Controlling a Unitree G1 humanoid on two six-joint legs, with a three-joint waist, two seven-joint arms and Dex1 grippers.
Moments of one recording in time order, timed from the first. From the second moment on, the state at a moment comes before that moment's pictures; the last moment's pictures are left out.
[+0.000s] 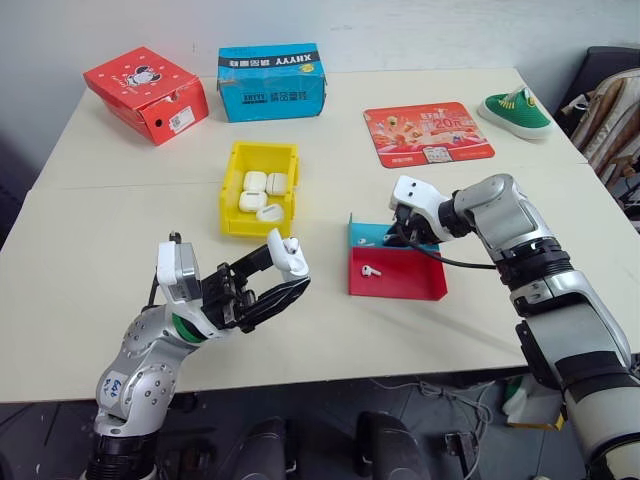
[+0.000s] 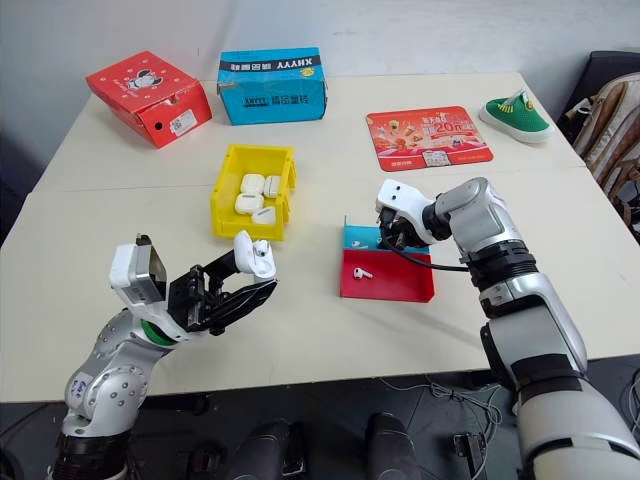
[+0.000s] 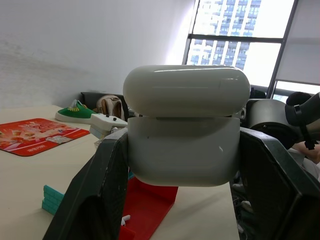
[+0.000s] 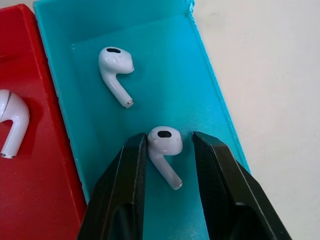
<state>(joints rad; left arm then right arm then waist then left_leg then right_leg) -0.11 0.38 0.12 -0.42 -0.81 0.30 -0.87 -1.09 -0.54 0.35 0.72 -0.15 0.41 1.21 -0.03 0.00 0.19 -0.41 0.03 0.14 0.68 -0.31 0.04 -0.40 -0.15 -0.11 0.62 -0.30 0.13</state>
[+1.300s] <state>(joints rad) -0.41 0.24 0.02 -0.25 -0.75 0.24 -0.88 -0.85 -0.28 -0.49 -0.09 1.14 1.27 0.85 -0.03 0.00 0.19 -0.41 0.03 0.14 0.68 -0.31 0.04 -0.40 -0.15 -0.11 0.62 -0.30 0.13</state>
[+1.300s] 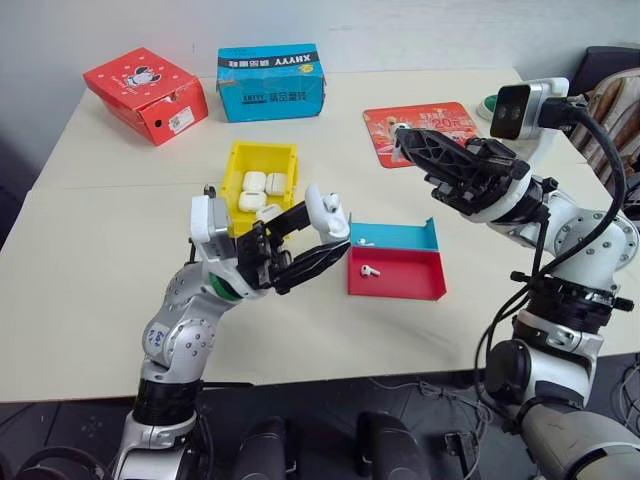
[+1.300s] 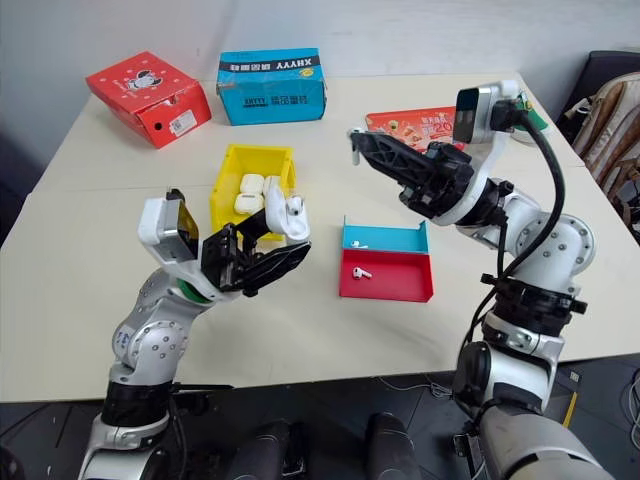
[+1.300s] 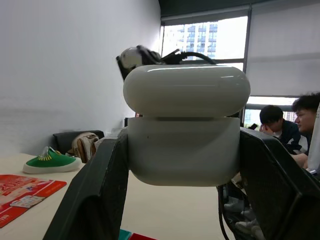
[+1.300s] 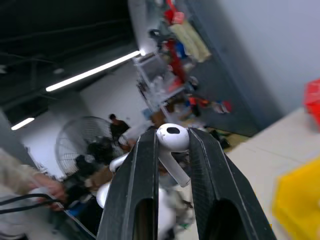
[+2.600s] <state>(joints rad) -0.45 0.12 -0.02 -0.18 -0.63 0.13 -0.82 -0.63 -0.35 -0.24 -0.24 1.37 1.03 0.66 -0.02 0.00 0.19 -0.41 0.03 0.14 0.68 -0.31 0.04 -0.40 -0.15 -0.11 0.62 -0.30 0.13</state>
